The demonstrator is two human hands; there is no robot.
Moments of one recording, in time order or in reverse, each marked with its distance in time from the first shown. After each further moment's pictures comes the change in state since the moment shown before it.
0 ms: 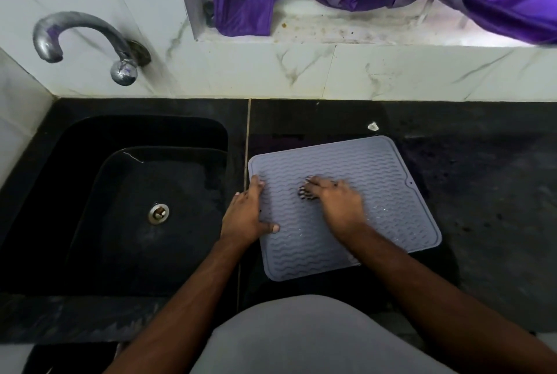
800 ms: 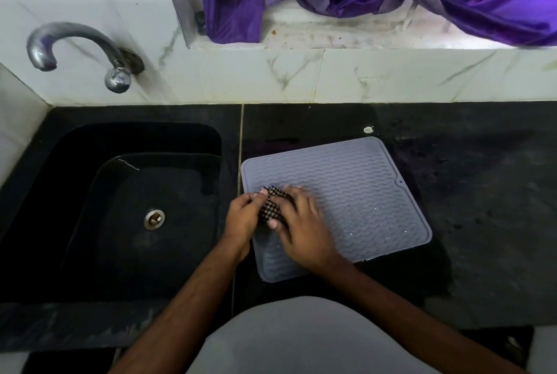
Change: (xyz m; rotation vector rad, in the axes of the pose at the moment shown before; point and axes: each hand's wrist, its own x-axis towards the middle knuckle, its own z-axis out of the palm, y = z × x) left_hand -0.009 0.040 0.005 -1.068 0.208 -0.371; right_hand -0.044 -0.054 0.016 0.561 0.187 -0.137
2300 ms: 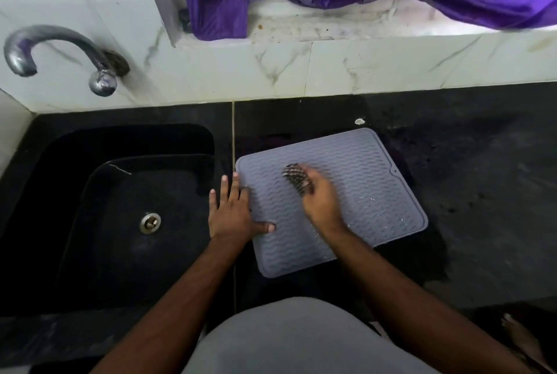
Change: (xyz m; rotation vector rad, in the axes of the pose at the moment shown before) left_hand 0.018 -0.008 -0.027 1.564 -0.084 0.311; right_hand 0.039 0.024 -0.018 0.341 0.237 0.464
